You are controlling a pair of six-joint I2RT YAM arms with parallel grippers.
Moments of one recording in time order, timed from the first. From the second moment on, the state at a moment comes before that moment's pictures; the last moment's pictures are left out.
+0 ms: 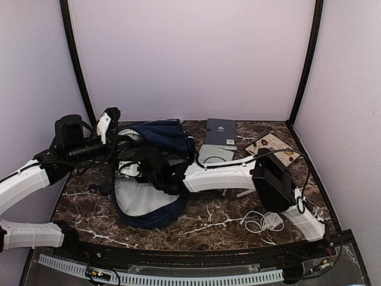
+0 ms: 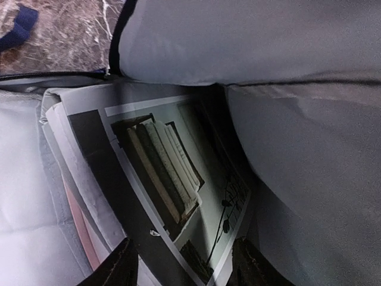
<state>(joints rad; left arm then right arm) -0.47 0.94 0.75 -0.06 0.34 0.18 1.21 2.41 1.96 0.06 0.53 -0.89</state>
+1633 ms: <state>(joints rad) -0.49 0.98 0.77 -0.06 0.07 0.16 0.43 1.94 1.57 -0.41 0.16 0.37</state>
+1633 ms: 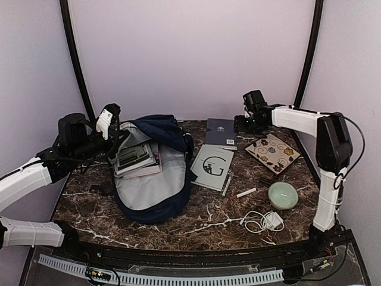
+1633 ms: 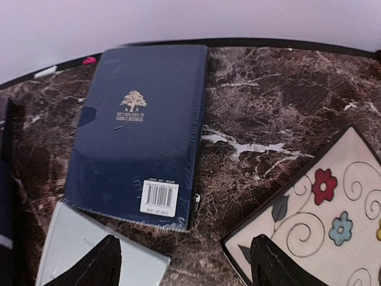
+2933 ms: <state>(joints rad) -0.49 1.02 0.78 -0.04 -0.04 0.21 0.51 2.12 1.45 -0.31 -0.30 0.61</state>
